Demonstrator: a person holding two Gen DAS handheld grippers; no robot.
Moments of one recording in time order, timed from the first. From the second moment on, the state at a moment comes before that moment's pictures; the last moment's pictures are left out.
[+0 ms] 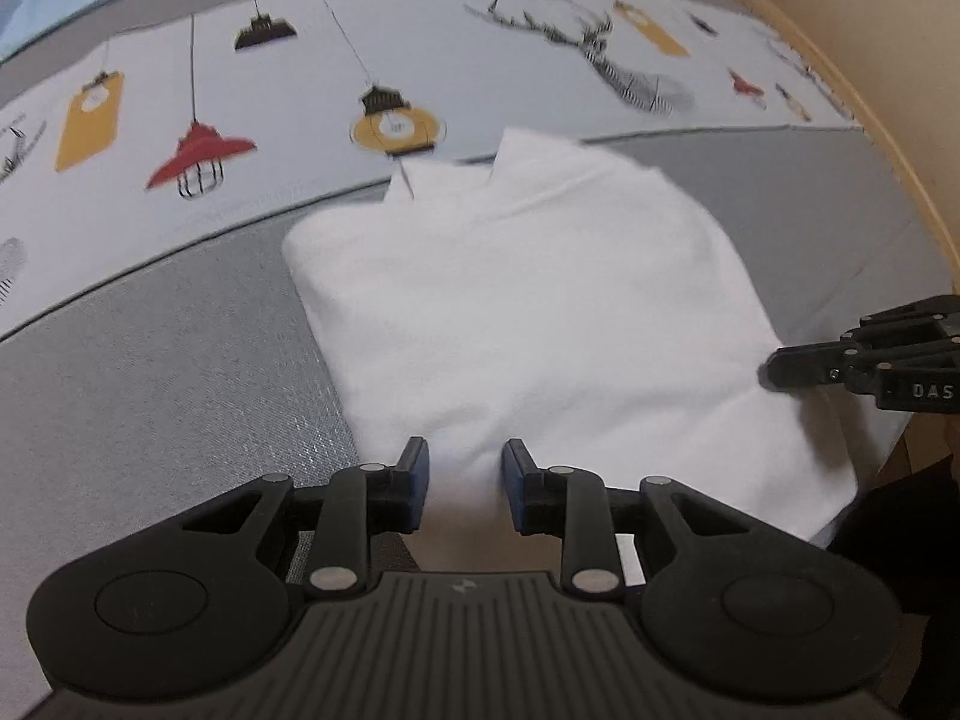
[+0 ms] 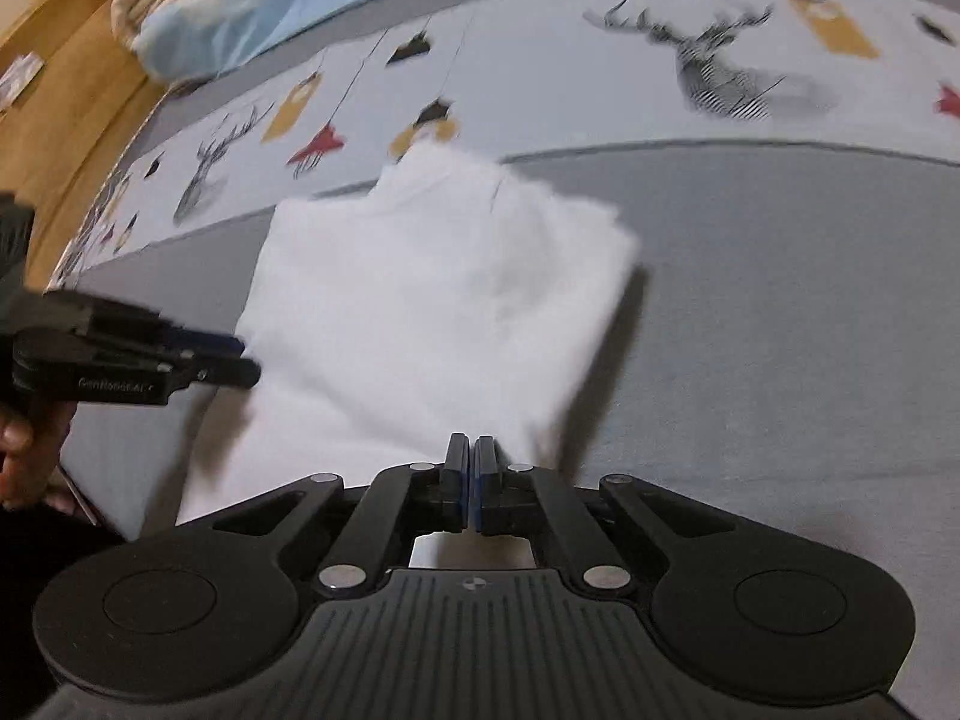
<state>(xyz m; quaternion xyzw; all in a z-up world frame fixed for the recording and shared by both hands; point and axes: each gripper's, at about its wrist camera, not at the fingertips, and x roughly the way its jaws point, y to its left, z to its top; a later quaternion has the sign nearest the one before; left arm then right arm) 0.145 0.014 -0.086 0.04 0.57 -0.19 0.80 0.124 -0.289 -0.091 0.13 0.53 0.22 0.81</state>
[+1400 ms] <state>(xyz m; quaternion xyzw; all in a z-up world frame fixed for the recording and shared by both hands) 0.169 0.050 -0.130 -0.10 0.60 -0.18 0.77 0.149 -0.269 -0.131 0.20 0.59 0.18 0.76</state>
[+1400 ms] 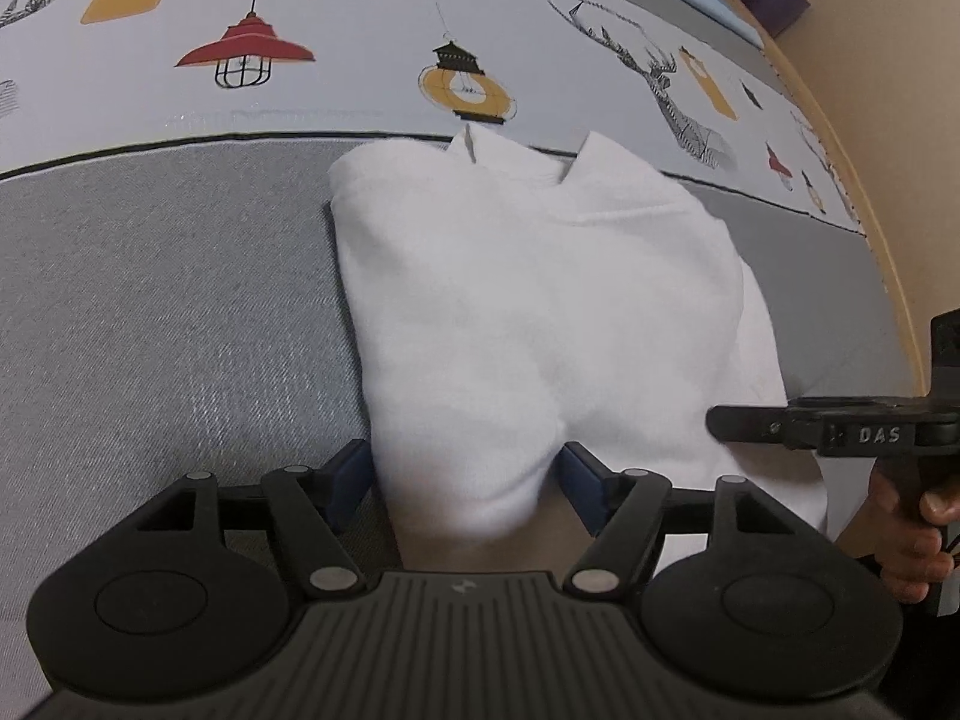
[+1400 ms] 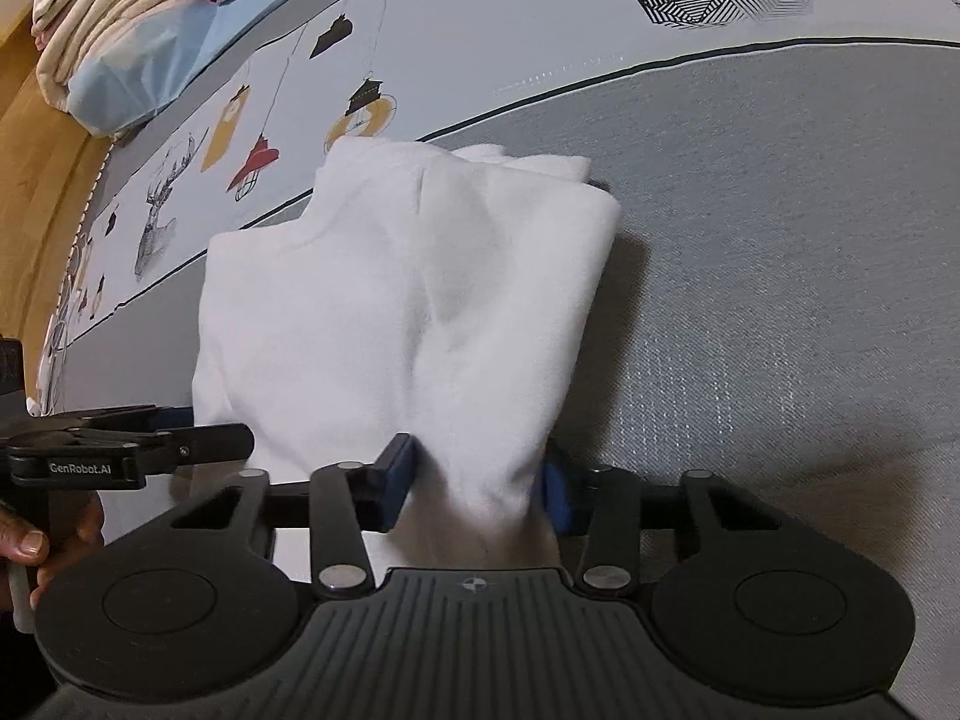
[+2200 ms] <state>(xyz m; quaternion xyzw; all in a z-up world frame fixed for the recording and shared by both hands) 0.211 0.105 -0.038 -0.05 0.39 -0.08 0.92 0.201 -0.228 -0.053 0.15 0.36 0.11 0.91</state>
